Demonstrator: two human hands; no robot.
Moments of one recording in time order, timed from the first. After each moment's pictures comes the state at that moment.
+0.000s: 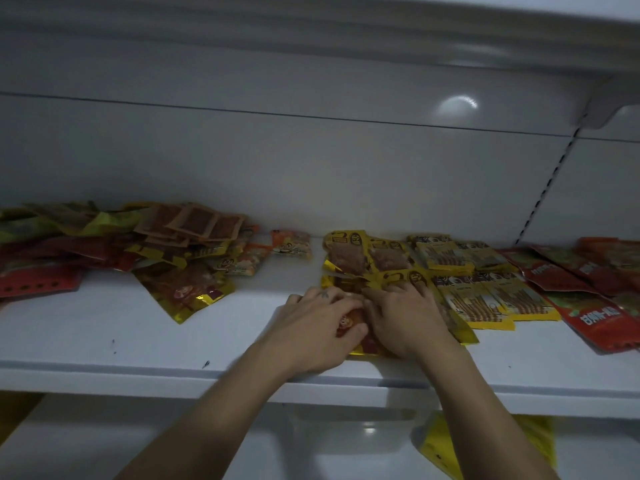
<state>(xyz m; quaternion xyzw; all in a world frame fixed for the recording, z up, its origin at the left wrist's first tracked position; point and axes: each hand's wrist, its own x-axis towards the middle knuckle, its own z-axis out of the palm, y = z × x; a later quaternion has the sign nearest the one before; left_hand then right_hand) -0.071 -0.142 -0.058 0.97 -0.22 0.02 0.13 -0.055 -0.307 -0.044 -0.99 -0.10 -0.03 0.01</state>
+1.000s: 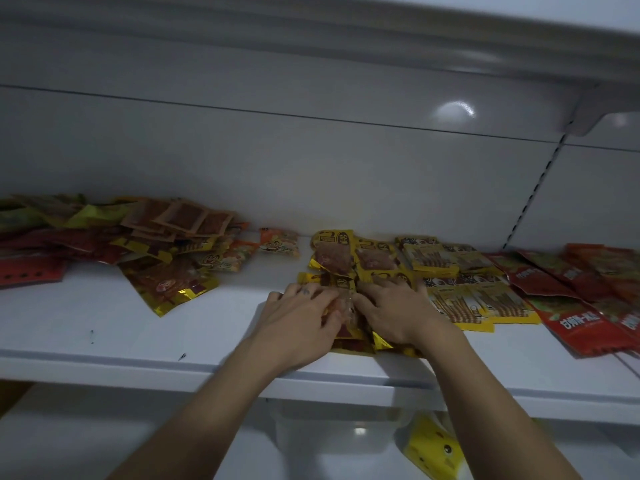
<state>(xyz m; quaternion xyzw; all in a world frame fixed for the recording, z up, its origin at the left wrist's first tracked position) -0.075 -0.156 -0.057 0.98 -0.14 0.03 0.13 -0.036 -0.334 -0.038 -0.99 -0.12 0.05 0.00</state>
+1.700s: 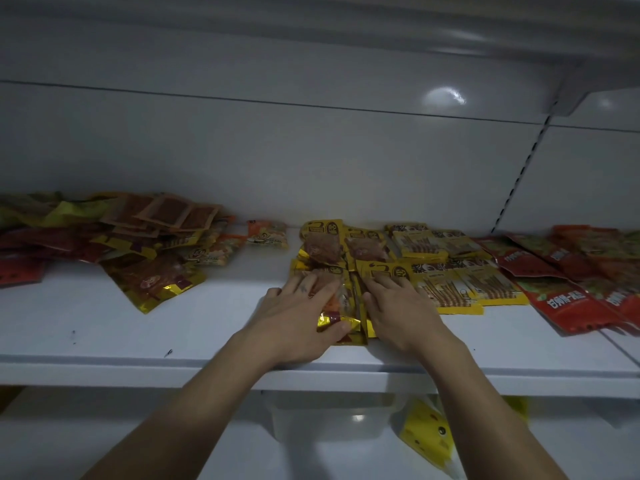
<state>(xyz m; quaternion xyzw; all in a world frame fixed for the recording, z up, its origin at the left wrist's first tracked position) -0.071 -0.163 -0.063 0.98 -0.19 -0.01 0.07 -0.059 -0.351 -0.054 -0.99 -0.10 -0.01 0.05</state>
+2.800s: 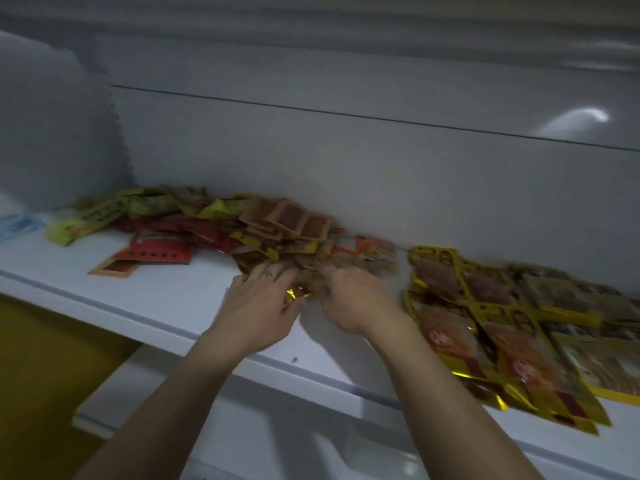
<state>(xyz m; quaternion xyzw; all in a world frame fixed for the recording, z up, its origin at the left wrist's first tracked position) -0.085 0.019 -0.069 0.99 0.02 0.13 0.08 -0.033 -0.139 -0.023 -0.95 -0.30 -0.01 0.08</state>
